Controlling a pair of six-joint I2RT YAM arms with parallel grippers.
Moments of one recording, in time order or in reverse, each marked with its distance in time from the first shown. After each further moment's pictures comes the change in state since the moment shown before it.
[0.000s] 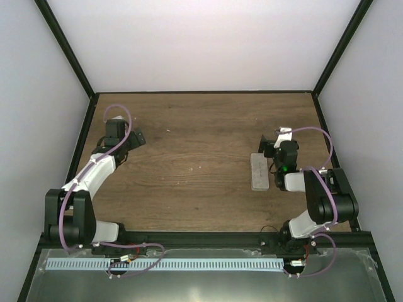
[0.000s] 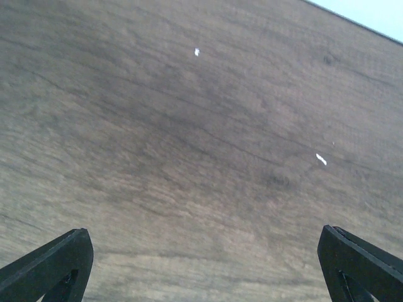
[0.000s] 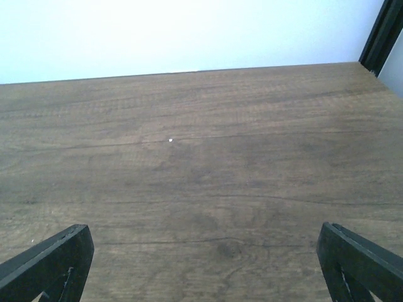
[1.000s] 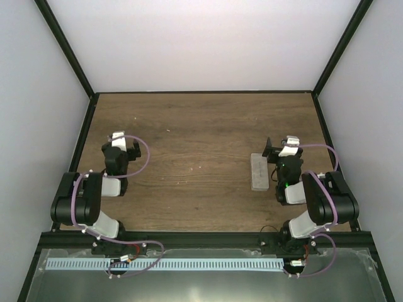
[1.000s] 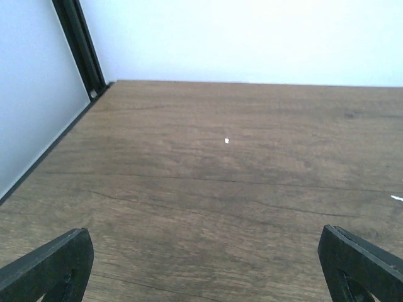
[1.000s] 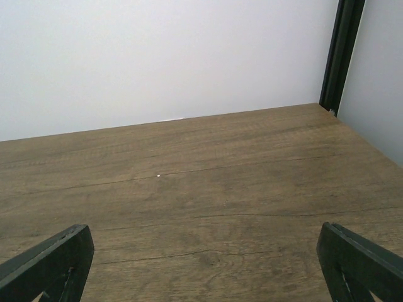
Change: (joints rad) left arm 0.058 0.172 -0.470 1.112 -0.067 0.389; right arm -0.009 -0.003 -0.201 0.406 0.056 0.026
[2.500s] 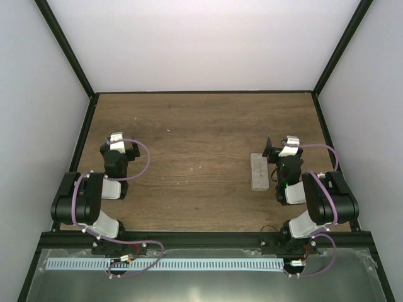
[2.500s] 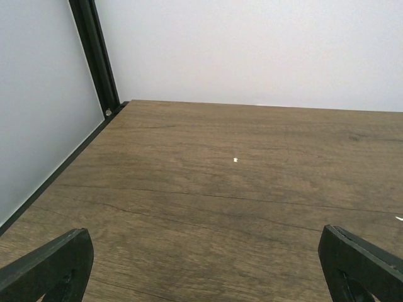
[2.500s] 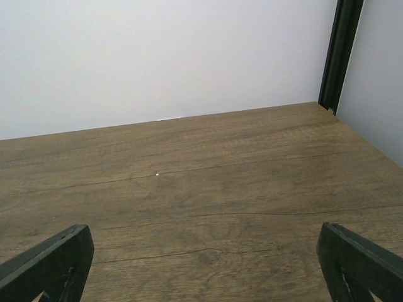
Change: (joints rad) left arm -0.003 0.008 -0.073 0.189 -0.040 -0.003; right arm 0.000 0.002 0.000 -0.001 0.006 0.000
